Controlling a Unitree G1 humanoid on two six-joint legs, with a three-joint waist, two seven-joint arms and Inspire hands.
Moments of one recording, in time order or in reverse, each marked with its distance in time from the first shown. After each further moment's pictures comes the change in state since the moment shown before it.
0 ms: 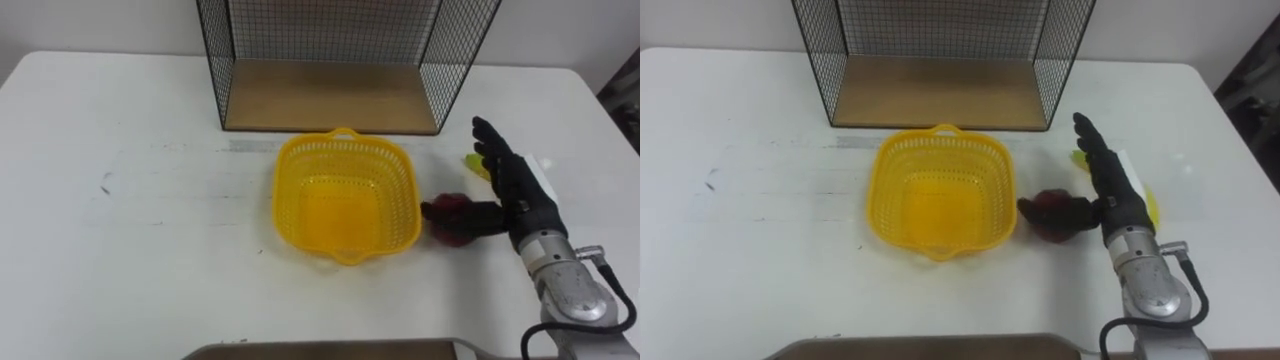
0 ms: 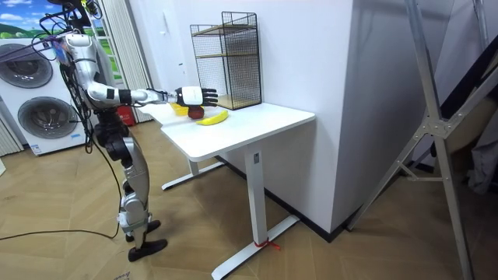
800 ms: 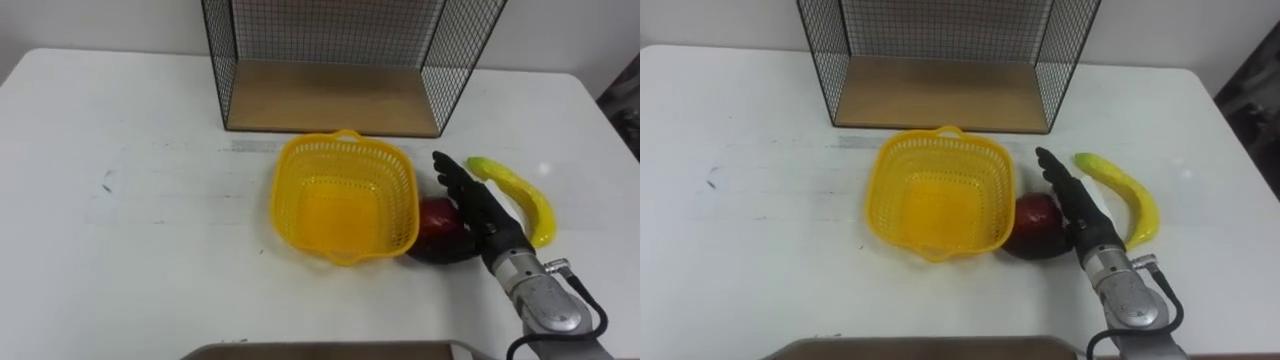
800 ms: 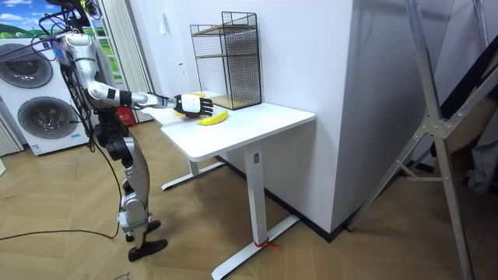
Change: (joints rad) left arm -0.025 0.007 -0.012 0.015 -0.002 -0.001 -0.015; right arm 0.003 0.001 0.060 0.100 0.000 -0.010 0.060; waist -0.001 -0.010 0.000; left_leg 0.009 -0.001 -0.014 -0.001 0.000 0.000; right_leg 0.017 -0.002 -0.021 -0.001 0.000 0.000
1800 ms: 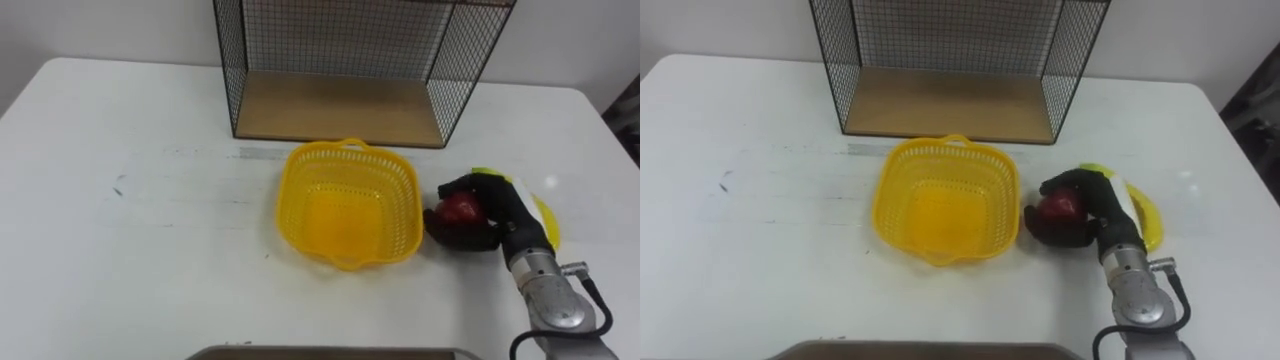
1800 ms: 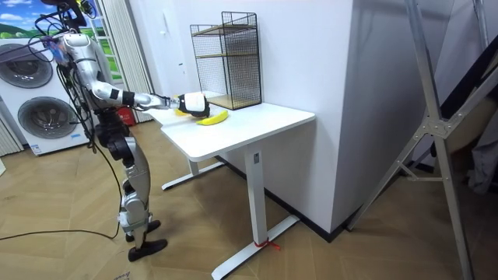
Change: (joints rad) left arm 0.004 0.005 -0.005 0.004 0.044 0.045 -0.022; right arm -0.056 0.025 -0.086 0.160 -0.084 -0.058 -0.089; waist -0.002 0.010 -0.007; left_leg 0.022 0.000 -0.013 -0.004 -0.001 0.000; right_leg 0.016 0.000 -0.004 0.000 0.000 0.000
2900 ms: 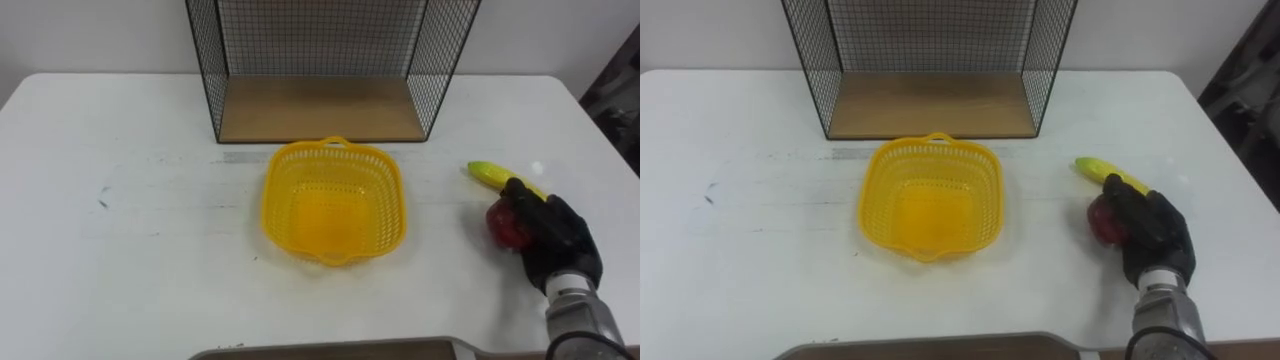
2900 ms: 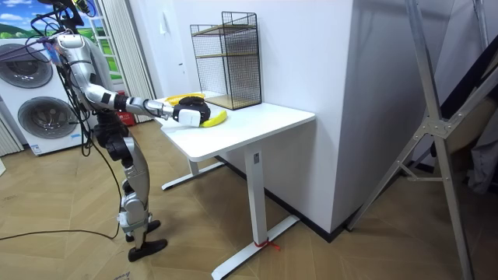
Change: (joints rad) left arm 0.023 -0.035 0.036 -0.006 -0.004 0.004 0.007; right arm 0.025 0.025 -0.140 0.014 1.042 0.038 -0.068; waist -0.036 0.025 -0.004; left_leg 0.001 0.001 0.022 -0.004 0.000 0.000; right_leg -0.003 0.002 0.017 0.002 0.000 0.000
